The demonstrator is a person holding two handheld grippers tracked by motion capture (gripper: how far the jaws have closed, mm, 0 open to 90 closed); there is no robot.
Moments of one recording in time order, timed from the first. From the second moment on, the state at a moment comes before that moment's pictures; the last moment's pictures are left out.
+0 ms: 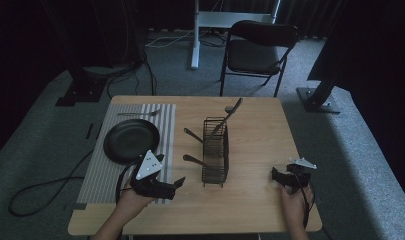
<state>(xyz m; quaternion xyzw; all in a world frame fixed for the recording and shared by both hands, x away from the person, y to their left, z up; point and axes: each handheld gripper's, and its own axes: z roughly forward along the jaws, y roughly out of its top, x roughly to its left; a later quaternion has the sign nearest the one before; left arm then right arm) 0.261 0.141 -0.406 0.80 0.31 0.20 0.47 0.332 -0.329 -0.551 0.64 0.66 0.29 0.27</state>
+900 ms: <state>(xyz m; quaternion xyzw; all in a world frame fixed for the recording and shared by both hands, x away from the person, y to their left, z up) 0.288 0.110 -0.398 0.80 0.32 0.17 0.49 0.332 -0.329 -0.551 0.64 0.66 0.29 0.27</state>
